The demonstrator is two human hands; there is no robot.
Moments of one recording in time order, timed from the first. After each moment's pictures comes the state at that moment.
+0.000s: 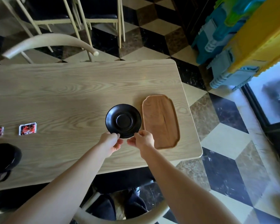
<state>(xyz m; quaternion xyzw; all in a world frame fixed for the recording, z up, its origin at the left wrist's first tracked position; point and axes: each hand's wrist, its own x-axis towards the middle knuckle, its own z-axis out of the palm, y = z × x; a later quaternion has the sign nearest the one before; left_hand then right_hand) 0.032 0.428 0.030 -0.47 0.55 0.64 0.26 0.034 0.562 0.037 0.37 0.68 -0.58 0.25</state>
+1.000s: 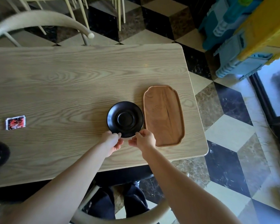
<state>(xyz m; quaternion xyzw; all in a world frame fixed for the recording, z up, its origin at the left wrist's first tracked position) 0.030 0.433 -0.027 -0.48 0.56 0.61 0.29 0.033 0.571 -0.010 0.36 0.70 -0.55 0.26</state>
